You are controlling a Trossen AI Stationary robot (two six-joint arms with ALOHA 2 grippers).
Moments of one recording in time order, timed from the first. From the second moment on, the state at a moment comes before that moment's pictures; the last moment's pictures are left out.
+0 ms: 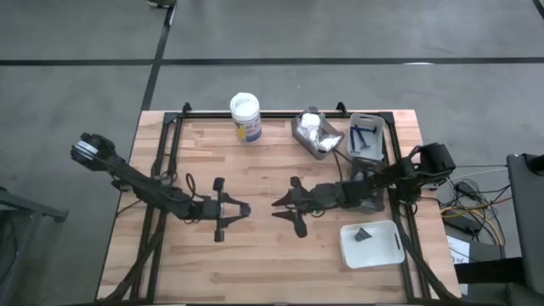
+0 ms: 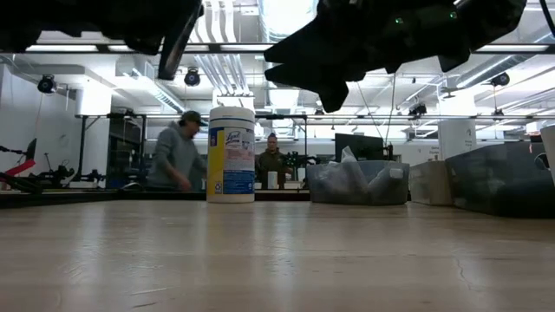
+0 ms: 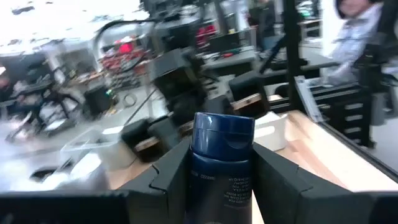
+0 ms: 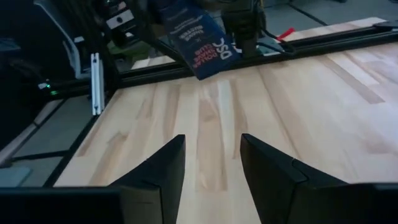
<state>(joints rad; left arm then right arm) -0.49 1.23 0.38 0.92 -0.50 0.19 0.21 1.70 0.78 0.68 0.10 0.28</state>
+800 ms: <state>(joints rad) -0.47 1.46 0.66 0.98 0.06 0.50 0.21 1.70 0.78 0.73 -0.12 0.21</state>
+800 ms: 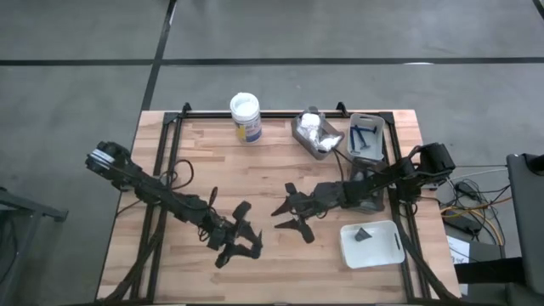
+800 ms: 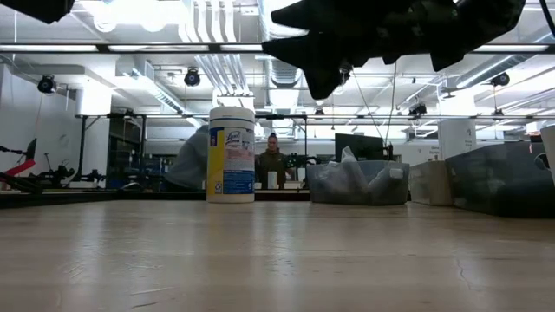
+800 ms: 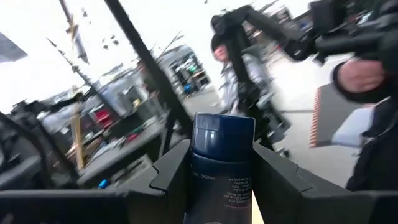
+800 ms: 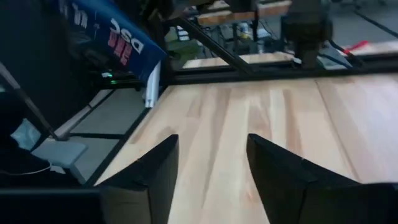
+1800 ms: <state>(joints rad) -0.40 1.55 0.75 1.04 0.25 0.51 0.21 1.70 0.78 0.82 -0.14 0.20</state>
